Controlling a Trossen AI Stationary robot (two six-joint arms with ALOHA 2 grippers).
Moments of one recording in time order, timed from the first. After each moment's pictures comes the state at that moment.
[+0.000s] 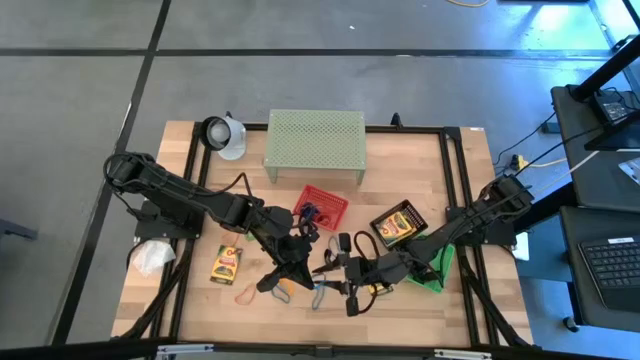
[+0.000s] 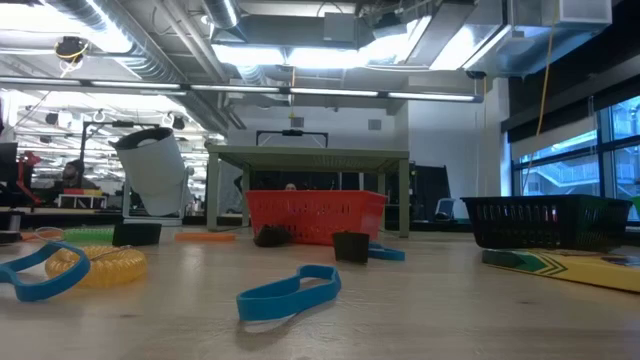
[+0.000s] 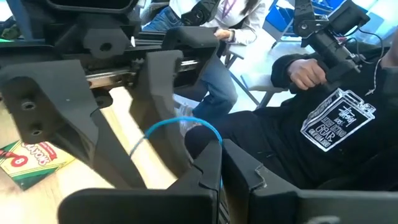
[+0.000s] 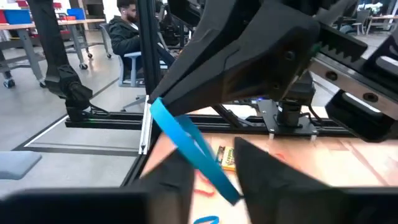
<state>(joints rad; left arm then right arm) -0.30 1.52 1.19 -0.08 0.45 -0.23 0.57 1.76 1.02 0.65 0.43 0.07</state>
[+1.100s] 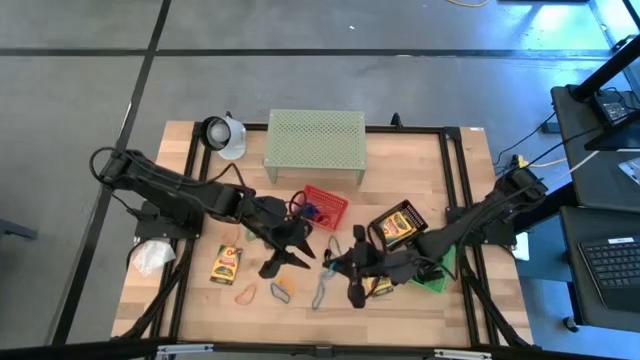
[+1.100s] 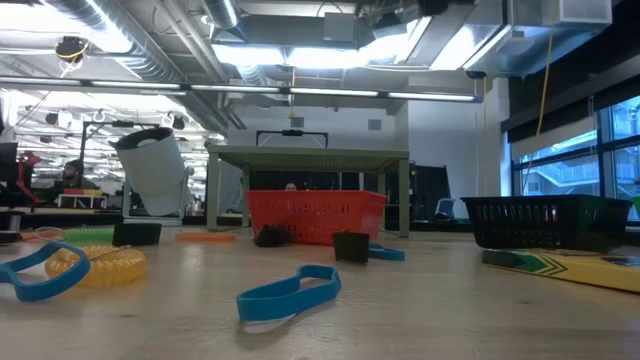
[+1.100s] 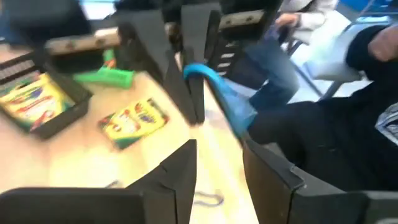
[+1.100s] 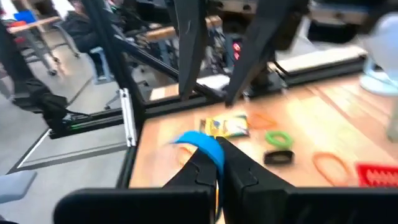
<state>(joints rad) -0.26 1.43 1.19 -0.28 0.22 -0.13 0.58 1.62 1.02 0.35 0.57 0.37</state>
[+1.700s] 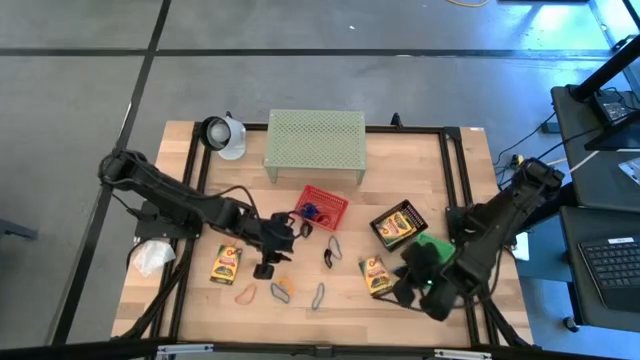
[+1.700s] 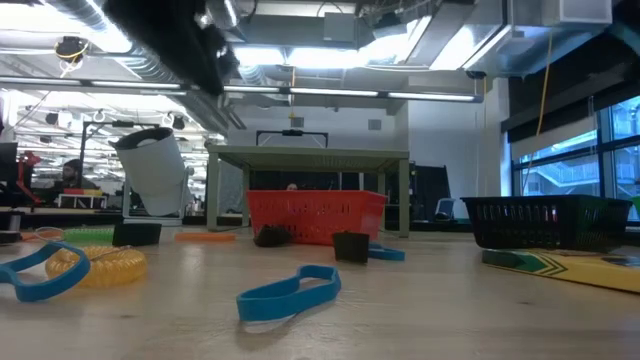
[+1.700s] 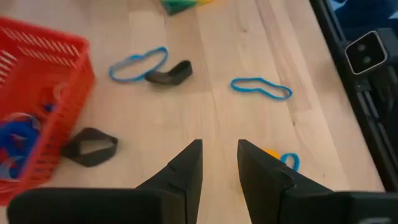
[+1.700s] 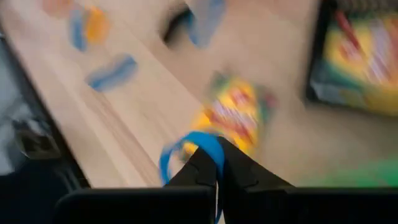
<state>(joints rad) -0.32 1.41 0.94 -0.39 -0.01 -0.20 0.89 1.45 1.02 -0.83 0.55 1.62</state>
